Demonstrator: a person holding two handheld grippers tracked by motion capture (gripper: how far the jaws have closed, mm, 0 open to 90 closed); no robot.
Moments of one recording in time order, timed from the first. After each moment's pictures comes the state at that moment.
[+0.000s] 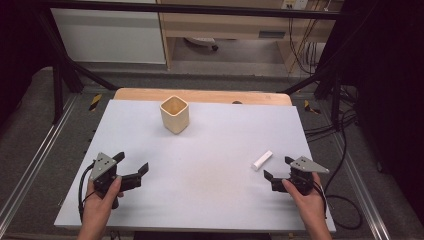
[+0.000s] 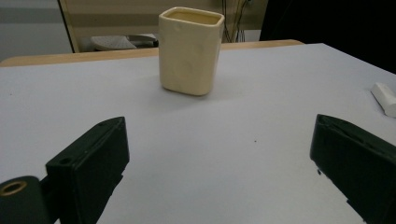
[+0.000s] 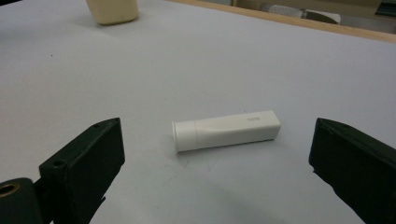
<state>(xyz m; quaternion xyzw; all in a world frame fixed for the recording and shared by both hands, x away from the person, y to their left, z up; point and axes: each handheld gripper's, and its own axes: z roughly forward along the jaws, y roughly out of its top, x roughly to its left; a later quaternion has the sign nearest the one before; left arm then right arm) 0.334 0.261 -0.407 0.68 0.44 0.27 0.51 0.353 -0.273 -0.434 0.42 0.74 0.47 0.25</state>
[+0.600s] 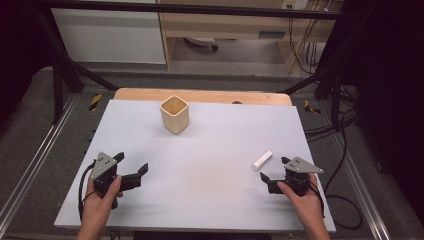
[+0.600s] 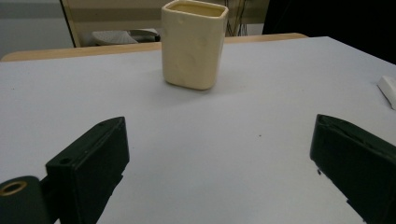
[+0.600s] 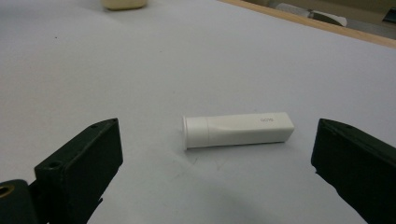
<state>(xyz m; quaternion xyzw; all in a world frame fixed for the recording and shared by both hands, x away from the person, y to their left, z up) 0.336 0.263 -0.408 0.69 0.45 0.27 0.50 0.353 -0.263 -0.435 0.40 0.76 0.45 0.26</state>
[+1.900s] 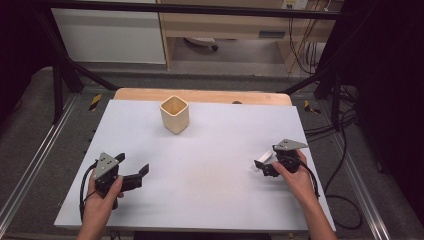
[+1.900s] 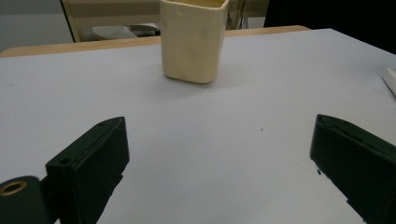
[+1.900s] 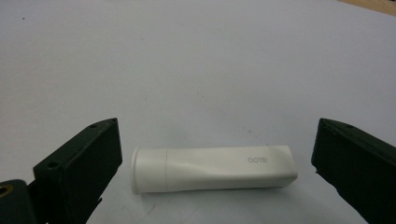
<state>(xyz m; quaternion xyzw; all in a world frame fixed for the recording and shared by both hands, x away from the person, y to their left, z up) 0.338 0.262 -0.411 0.70 0.45 0.27 0.49 0.424 -0.260 -0.445 0.39 0.80 0.42 0.19</state>
